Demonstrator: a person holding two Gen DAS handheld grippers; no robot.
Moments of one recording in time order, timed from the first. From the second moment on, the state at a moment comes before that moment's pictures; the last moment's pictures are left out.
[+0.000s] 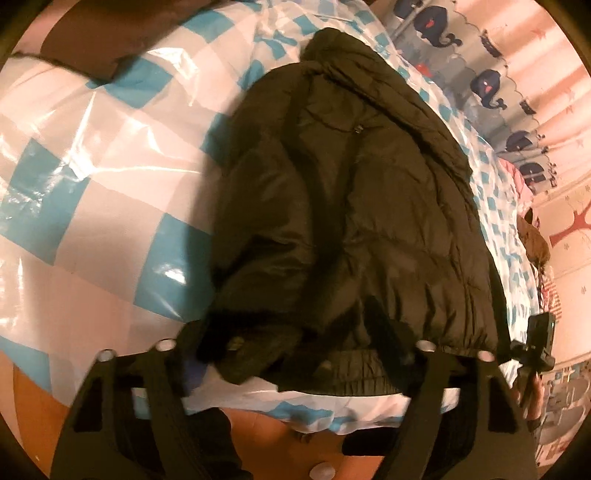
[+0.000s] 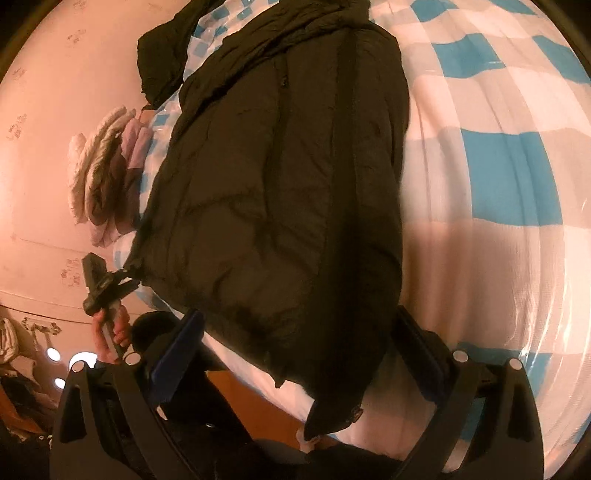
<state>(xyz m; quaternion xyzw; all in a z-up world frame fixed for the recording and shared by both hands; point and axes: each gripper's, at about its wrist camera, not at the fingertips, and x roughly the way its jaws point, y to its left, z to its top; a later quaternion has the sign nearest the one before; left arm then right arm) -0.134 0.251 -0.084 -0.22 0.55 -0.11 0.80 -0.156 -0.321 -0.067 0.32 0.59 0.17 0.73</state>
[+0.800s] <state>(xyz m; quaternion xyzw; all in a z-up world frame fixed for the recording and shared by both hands) -0.165 0.241 -0.005 -0.26 0.48 -0.16 0.82 -0.211 -0.367 -0.010 0.41 0.43 0.26 0.76</state>
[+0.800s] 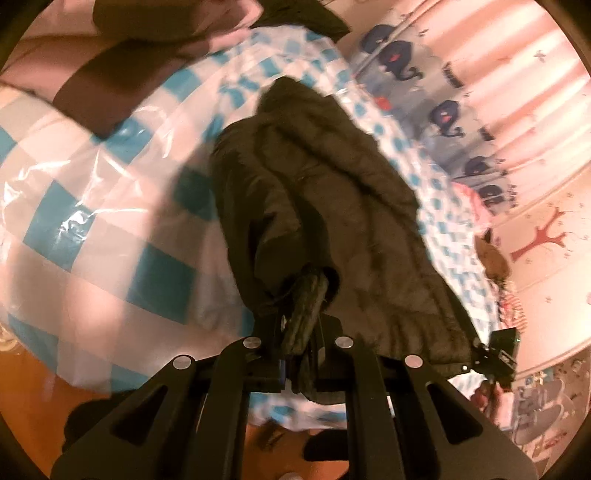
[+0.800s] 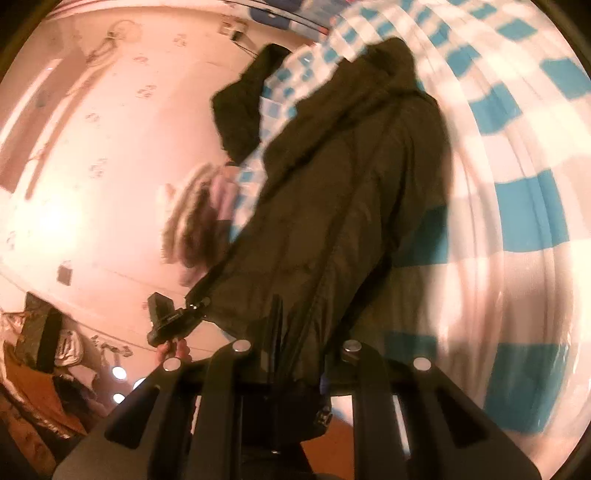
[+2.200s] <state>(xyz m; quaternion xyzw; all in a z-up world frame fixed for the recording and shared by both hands) -0.085 0.190 -0.081 -0.13 0.60 -0.12 0.78 -0.167 -0.359 -0.048 0.22 0.55 0.07 0.80</state>
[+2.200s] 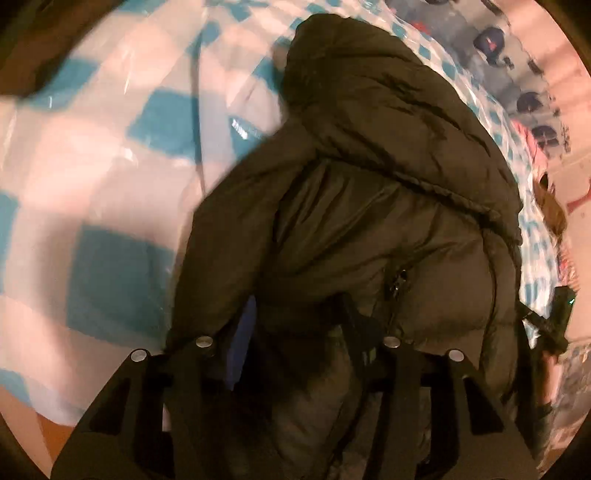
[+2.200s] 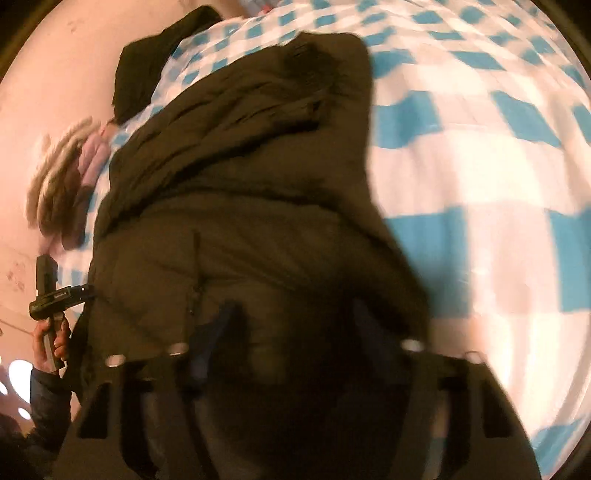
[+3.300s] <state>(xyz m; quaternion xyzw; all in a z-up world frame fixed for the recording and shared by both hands) -0.252 0.208 -0.152 -0.15 0.67 -0.21 0.69 -0.282 -0.310 -0.044 0.23 0.68 0.20 0.67</state>
